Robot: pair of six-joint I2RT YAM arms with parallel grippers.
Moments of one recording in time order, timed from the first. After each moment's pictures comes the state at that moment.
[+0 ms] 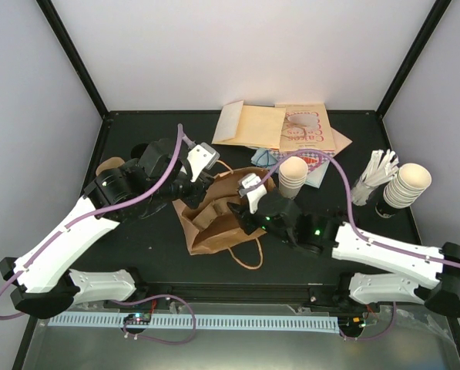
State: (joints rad) left arm -0.87 1.16 1.54 -1.06 -0.05 -0.16; right arm 1.17 1.14 0.92 -0.25 0.35 0.27
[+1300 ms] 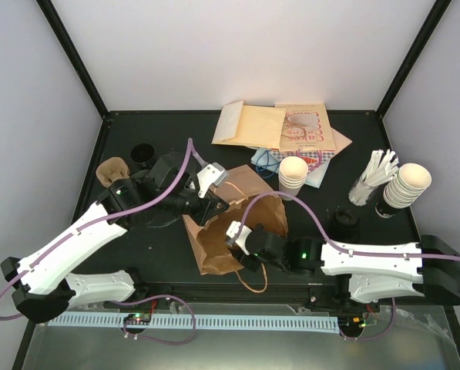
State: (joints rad) left arm -0.89 1.11 1.33 -0.94 0.27 -0.31; right arm 1.35 1.14 0.69 -0.24 0.29 0.11
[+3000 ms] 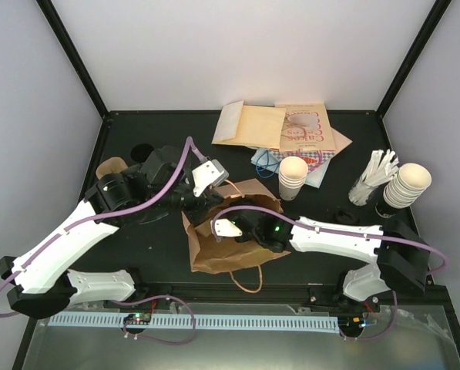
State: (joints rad) left arm -0.92 1.14 1.50 -1.07 0.16 -0.09; right arm 1.15 1.43 0.91 -0.30 0.40 -0.88
